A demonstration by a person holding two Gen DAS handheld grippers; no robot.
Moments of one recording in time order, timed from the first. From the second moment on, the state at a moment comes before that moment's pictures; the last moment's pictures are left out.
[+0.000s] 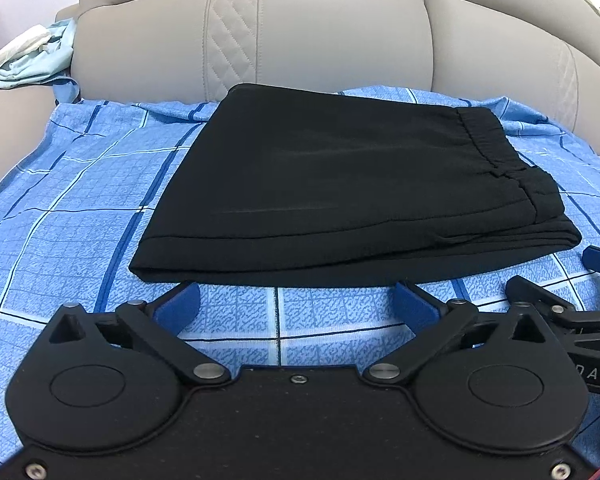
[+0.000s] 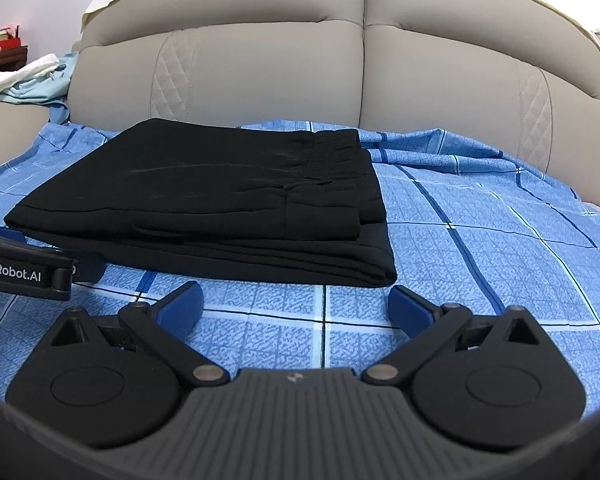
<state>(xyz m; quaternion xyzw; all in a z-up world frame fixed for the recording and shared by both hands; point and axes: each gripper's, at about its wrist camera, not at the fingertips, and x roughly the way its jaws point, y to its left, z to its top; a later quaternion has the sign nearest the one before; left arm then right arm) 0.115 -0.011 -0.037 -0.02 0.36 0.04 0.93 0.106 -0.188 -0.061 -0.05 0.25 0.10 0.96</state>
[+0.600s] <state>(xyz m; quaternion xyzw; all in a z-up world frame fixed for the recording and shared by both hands) 0.115 -0.011 -0.037 -0.02 0.36 0.04 0.93 0.104 -0.188 -0.063 -0.05 0.25 0.10 0.96</state>
